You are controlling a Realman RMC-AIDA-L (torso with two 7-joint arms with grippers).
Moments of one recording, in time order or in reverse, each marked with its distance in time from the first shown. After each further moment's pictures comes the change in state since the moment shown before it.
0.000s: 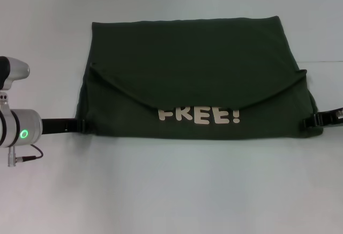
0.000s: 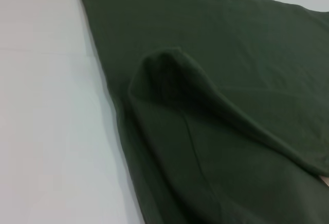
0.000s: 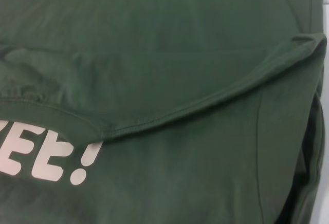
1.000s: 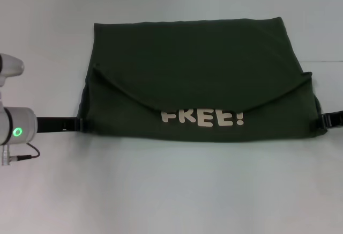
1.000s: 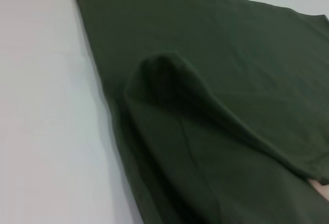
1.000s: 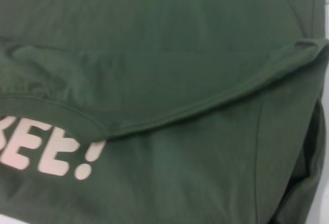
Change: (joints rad) left arm 0.006 0.011 -0.009 0.033 0.006 0.088 -0.028; right arm -0.040 -0.002 0.004 -0.079 0.010 -0.079 -0.025
